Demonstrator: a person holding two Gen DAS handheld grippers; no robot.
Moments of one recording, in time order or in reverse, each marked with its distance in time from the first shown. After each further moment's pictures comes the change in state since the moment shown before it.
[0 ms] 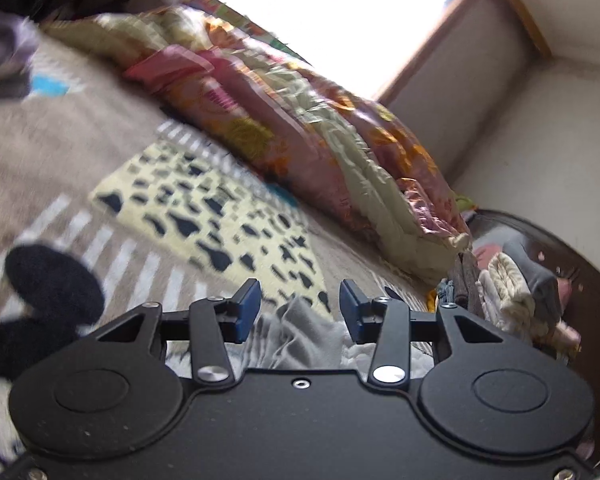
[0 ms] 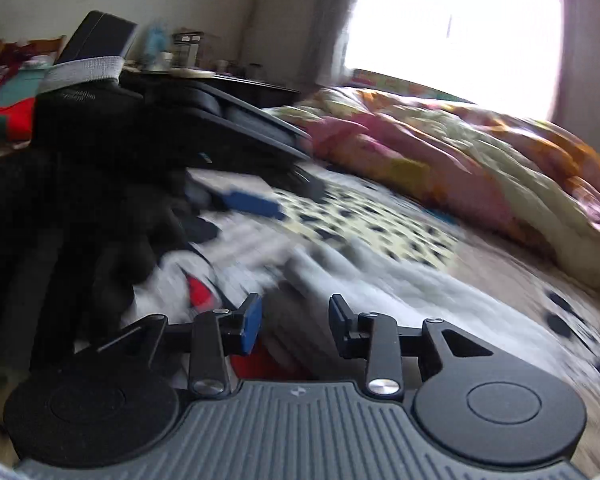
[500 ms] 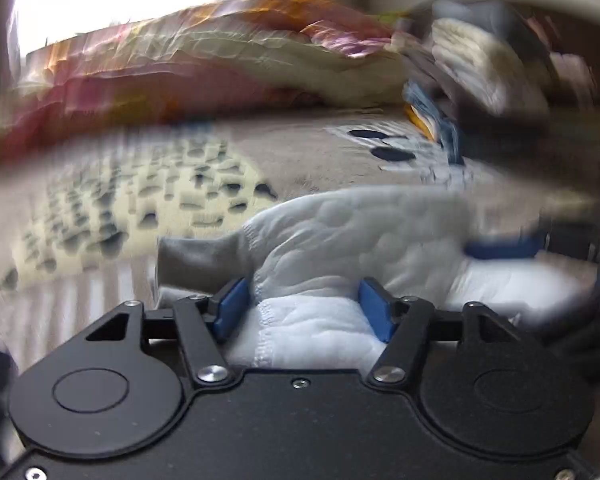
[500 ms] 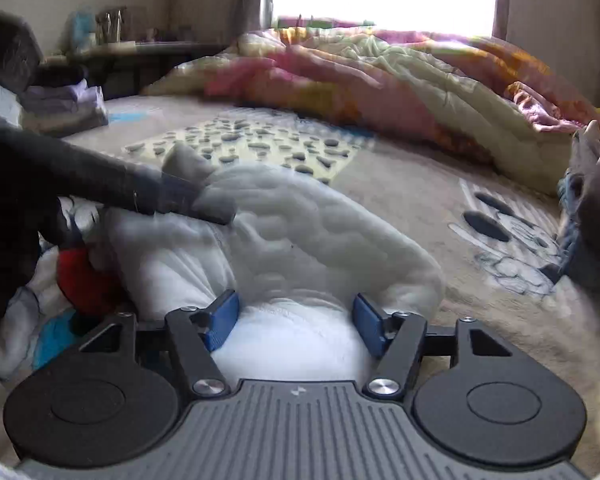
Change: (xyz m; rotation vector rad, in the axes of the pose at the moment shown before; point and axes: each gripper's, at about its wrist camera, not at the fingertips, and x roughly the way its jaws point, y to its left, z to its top) left arm 0.079 -0.074 -0.075 0.680 0.280 0.047; right arm 0.028 -0.105 -0.054 0.138 0.097 -0.058
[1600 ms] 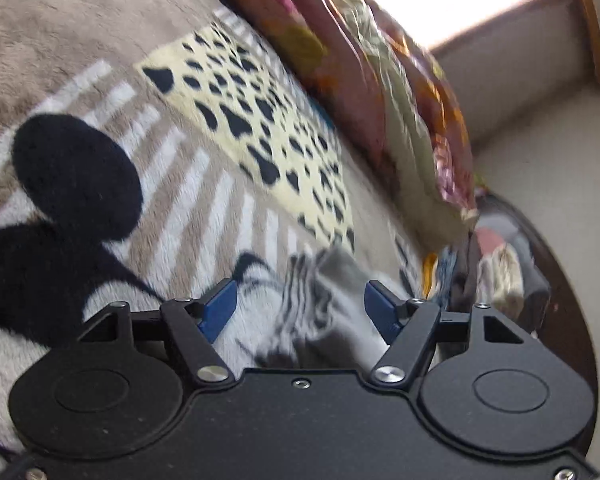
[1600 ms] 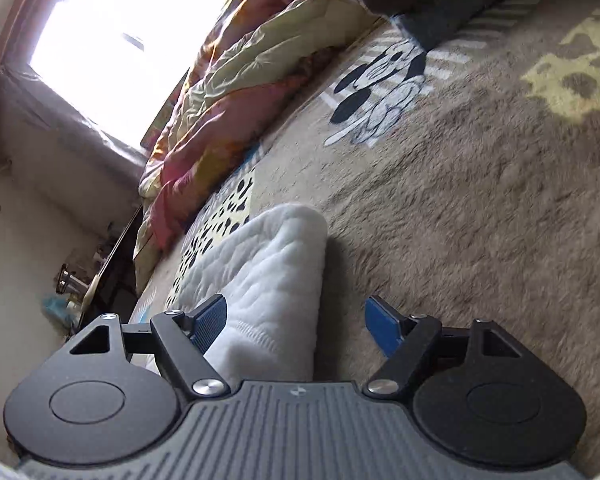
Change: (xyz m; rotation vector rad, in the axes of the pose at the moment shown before) left arm -0.047 0.149 -0.043 -0.948 0.011 -0.198; right arm -0.031 -0.108 -0.045 1.020 -0.035 0.138
